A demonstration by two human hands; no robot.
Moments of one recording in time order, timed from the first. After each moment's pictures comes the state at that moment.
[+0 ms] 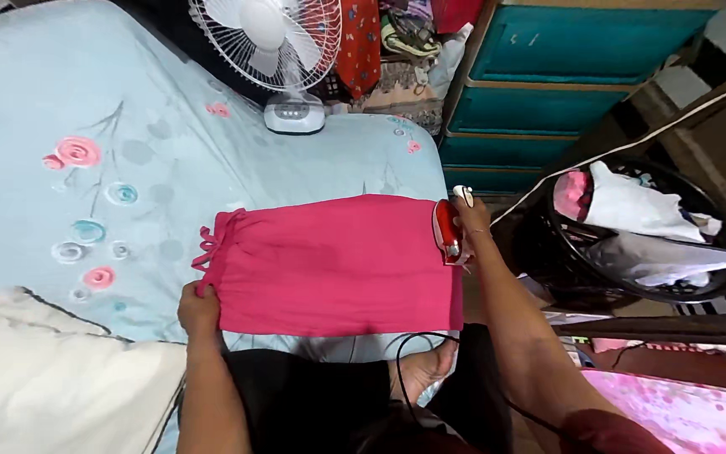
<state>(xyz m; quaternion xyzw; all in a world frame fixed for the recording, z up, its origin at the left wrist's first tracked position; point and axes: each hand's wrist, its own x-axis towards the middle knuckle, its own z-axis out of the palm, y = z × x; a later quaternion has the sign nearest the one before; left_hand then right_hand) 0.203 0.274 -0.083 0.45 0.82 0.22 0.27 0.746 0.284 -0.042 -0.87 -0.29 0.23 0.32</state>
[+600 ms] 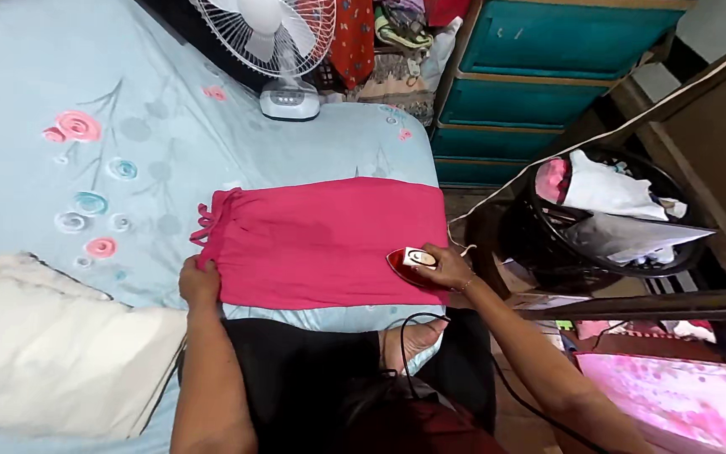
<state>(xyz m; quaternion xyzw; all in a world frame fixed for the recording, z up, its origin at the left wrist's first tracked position) 0.200 0.262 -0.087 0.46 0.82 0.22 0.27 0.688 0.145 -0.037 -0.66 -0.68 0.29 0.13</state>
